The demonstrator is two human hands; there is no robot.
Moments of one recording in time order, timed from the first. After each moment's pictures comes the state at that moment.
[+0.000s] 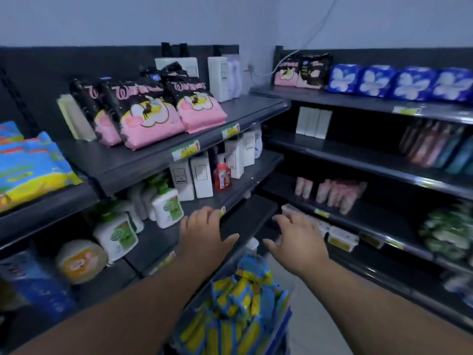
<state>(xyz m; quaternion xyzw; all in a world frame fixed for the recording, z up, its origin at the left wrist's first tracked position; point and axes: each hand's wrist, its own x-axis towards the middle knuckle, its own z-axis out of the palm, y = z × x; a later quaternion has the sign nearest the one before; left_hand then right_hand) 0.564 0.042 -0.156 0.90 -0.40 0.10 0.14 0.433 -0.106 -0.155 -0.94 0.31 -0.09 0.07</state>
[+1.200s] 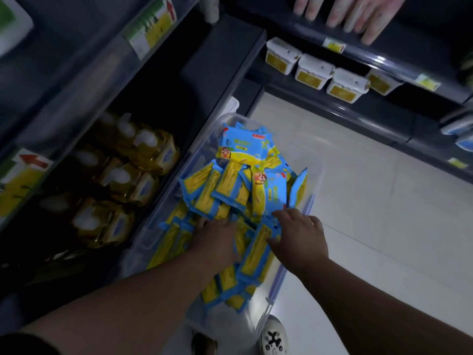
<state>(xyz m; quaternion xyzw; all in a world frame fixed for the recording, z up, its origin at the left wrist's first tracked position) 0.616 -0.010 -0.560 0.77 -0.52 -0.36 -0.10 0.466 -0.105 -0.541 -0.87 0.44 0.16 0.15</state>
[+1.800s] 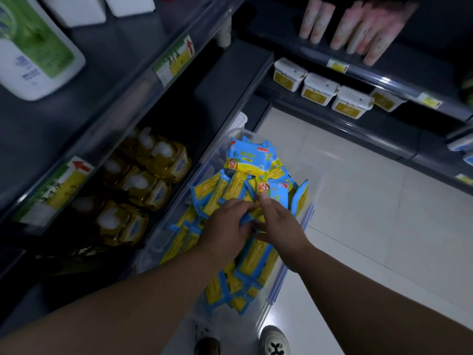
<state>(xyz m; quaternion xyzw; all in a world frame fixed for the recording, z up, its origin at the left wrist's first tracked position) 0.611 -0.012 -0.499 0.77 -0.45 -0.30 0.34 0.510 -0.097 -0.495 -0.53 0.51 -0.06 0.68</state>
